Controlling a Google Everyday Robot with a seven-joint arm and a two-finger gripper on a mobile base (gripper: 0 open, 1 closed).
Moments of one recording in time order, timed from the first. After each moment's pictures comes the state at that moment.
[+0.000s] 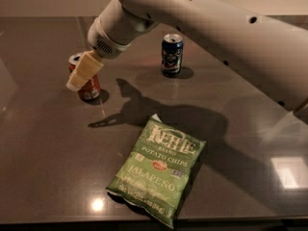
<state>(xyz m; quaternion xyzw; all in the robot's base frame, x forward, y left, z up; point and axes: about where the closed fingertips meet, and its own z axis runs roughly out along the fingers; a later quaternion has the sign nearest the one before) 0.596 0.164 0.934 -0.60 0.70 0.17 0.35</state>
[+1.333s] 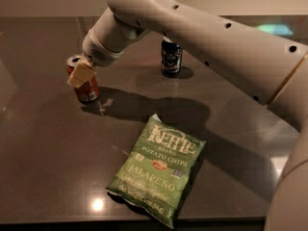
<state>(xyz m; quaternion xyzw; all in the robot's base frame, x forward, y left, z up) 0.598 0.188 0.904 -0.62 0.68 0.20 0.33</state>
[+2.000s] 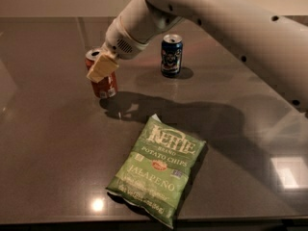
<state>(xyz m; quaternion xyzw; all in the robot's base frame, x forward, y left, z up) 0.580 0.137 0.931 -0.62 0.68 0.21 0.32</state>
